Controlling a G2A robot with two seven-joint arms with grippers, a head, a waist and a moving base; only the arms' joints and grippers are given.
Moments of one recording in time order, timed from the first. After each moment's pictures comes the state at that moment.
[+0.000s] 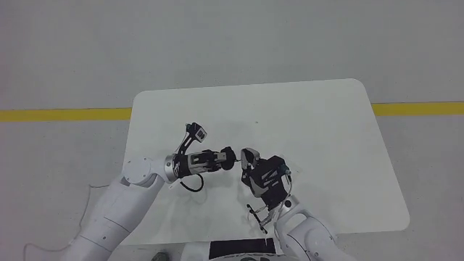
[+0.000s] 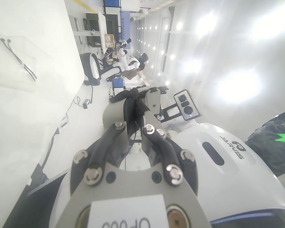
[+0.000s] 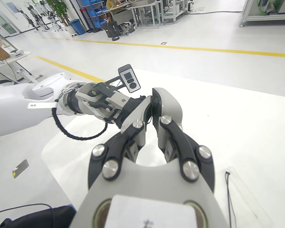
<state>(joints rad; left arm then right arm) 1.39 -1.08 -1.09 -1.48 -0.66 -0.34 -1.11 -1.91 -1.24 0.97 -2.15 -1.44 0.09 0.07</state>
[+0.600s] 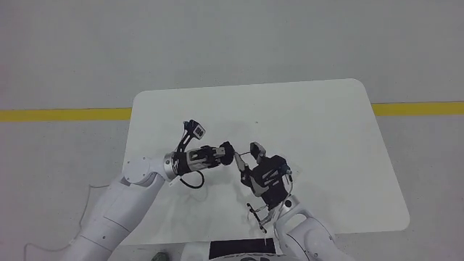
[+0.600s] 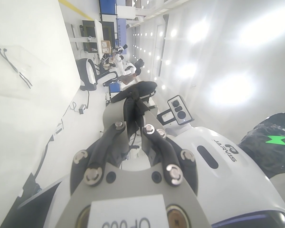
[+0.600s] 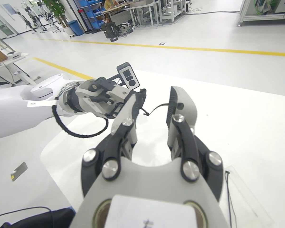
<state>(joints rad) 1.39 -1.08 -1.10 -1.48 -0.70 -0.34 -1.07 -1.91 -1.24 0.97 -2.15 -1.44 0.12 0.06</state>
